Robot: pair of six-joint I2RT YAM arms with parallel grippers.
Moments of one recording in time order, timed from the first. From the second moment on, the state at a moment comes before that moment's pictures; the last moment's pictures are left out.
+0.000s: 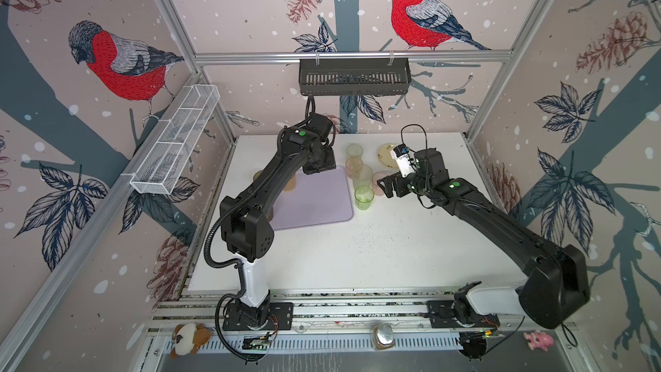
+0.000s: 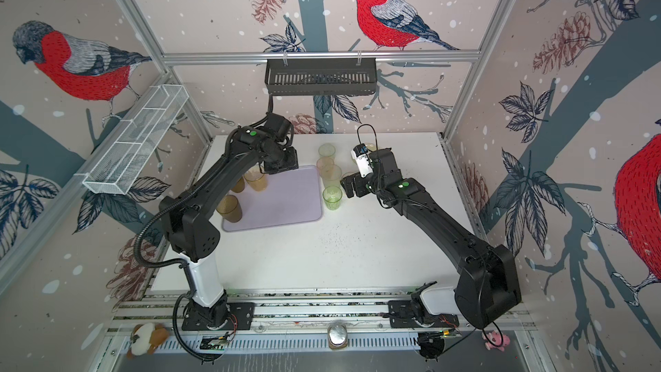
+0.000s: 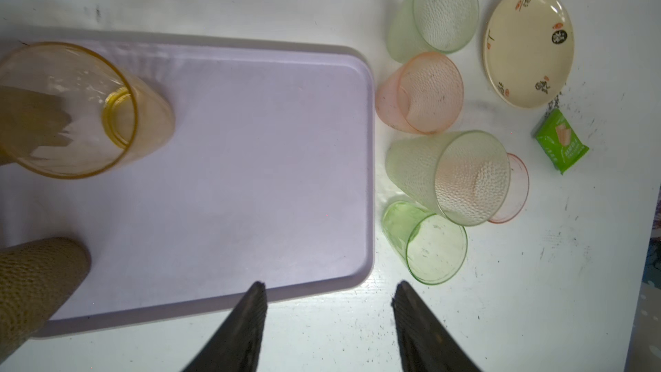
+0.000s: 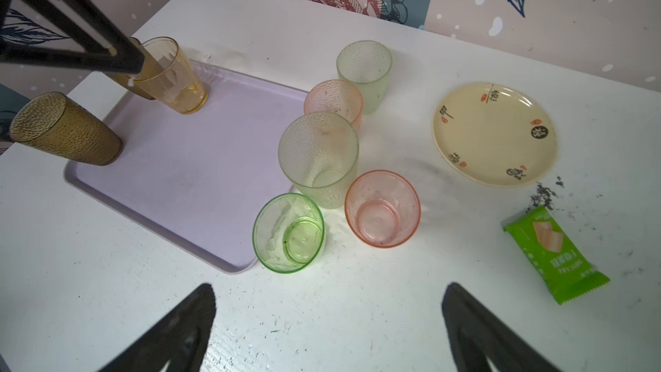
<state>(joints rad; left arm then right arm) -0.48 1.90 1.94 -1.16 0.02 -0.60 0.46 1.36 1.09 -0.39 -0.18 0.04</state>
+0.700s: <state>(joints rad) -0.65 1.97 1.83 -1.05 0.13 -0.65 0.38 1.37 1.06 -0.40 -0.21 0.08</state>
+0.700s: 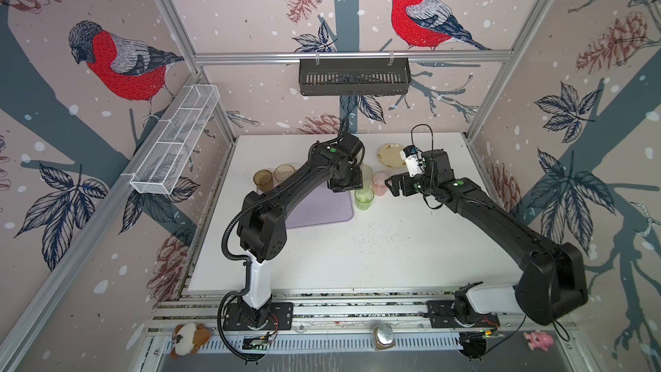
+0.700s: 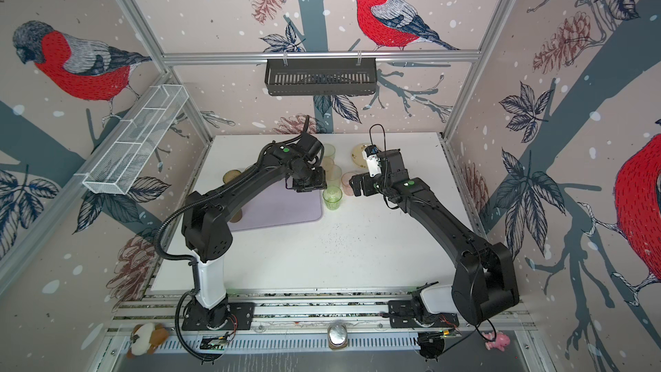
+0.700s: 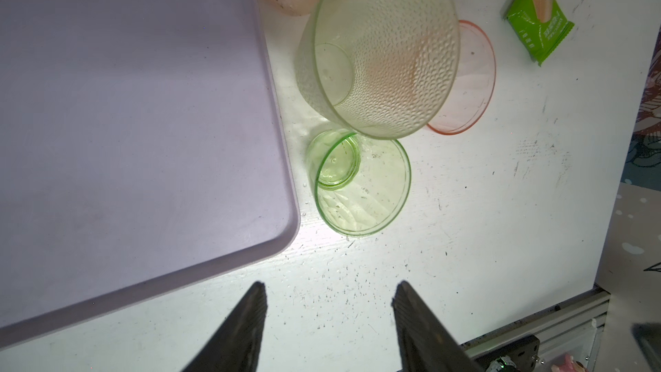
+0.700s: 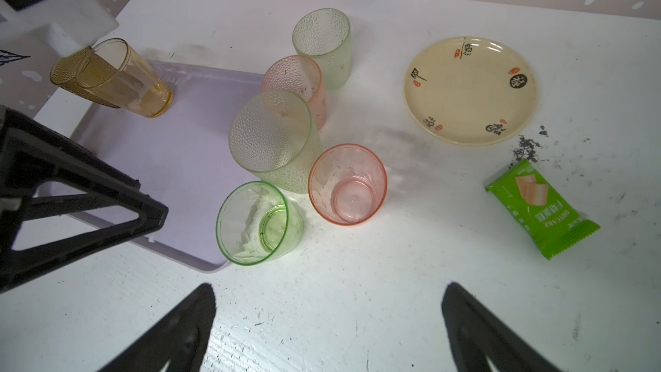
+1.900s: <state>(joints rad) -0.68 2.08 1.76 -0.91 0.07 -0.71 0.38 1.39 1.07 -0.40 -0.21 0.08</state>
